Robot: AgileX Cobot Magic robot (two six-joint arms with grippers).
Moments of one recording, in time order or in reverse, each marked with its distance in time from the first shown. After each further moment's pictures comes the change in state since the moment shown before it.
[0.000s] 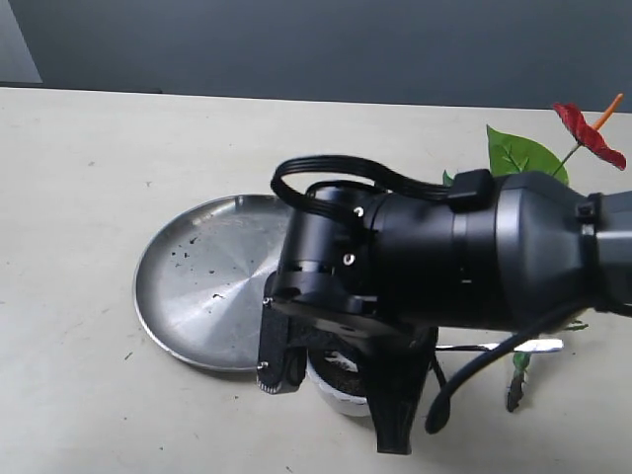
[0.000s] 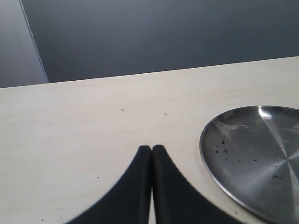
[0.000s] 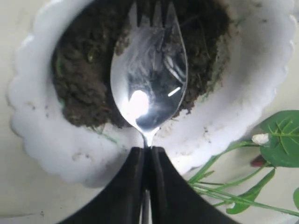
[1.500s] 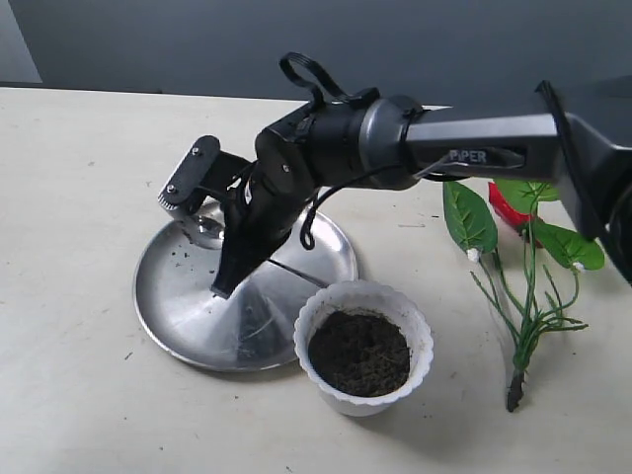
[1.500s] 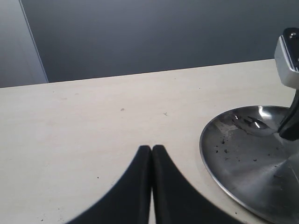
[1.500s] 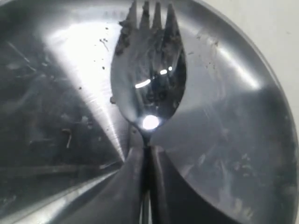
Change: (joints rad) left arm 0.000 0.000 0.000 0.000 0.000 0.000; right arm -0.295 0.387 -0.414 0.452 -0.647 -0.256
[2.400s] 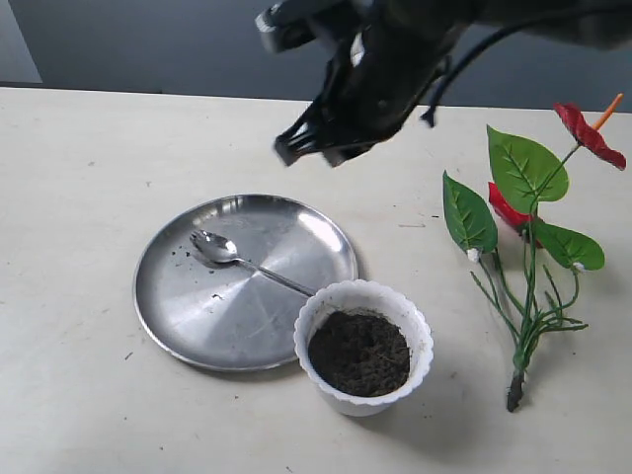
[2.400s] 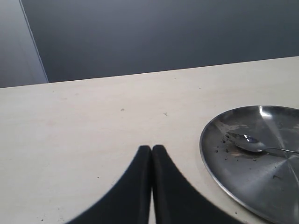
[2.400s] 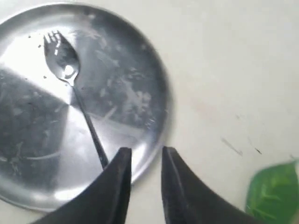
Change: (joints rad) left arm 0.000 0.000 0.000 0.000 0.000 0.000; right arm -0.139 -0.370 -0.002 -0.104 0.376 0.454
